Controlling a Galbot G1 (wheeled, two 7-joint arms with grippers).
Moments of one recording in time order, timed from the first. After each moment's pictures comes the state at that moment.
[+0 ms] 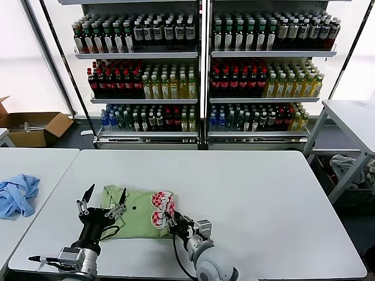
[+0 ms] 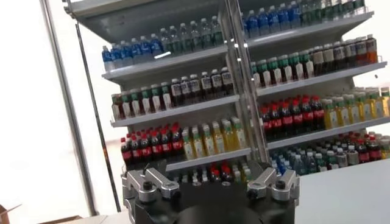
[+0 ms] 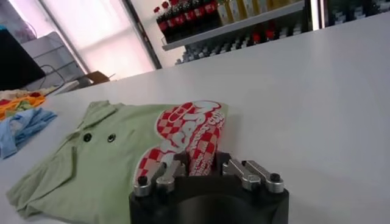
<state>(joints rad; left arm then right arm) 1.60 -1.03 -0.47 -2.28 -0.23 0.15 -0.34 -0.98 1.29 -0.23 1.76 0.76 -0.35 0.36</state>
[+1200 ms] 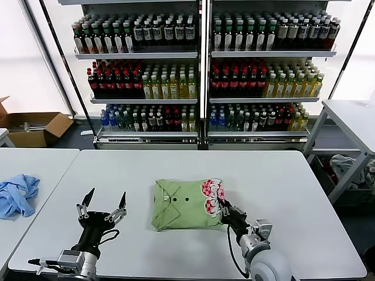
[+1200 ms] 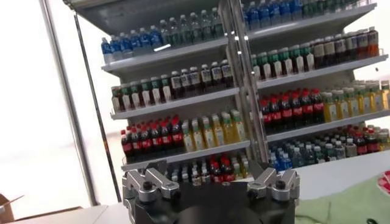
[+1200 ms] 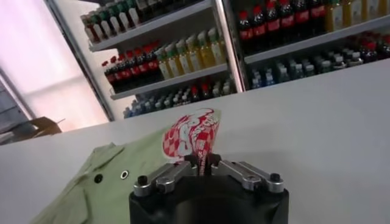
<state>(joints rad) 1.62 -1.03 -0.48 -2.28 -0.24 0.16 -0.34 -1.22 1.05 0.13 1.98 0.78 -0.26 0.31</state>
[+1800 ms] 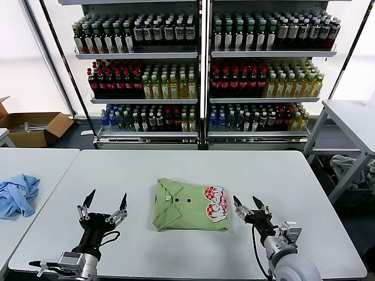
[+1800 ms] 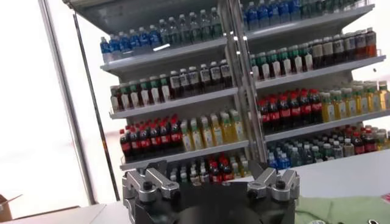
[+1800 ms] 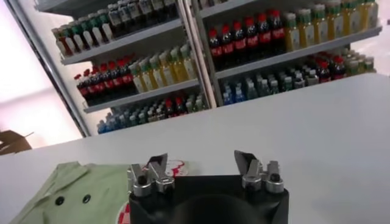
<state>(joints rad) 1.63 -1.03 -0.47 -2.28 -0.23 0.16 -0.34 -1.35 0.98 0.30 2.08 0.82 -0.25 0.32</state>
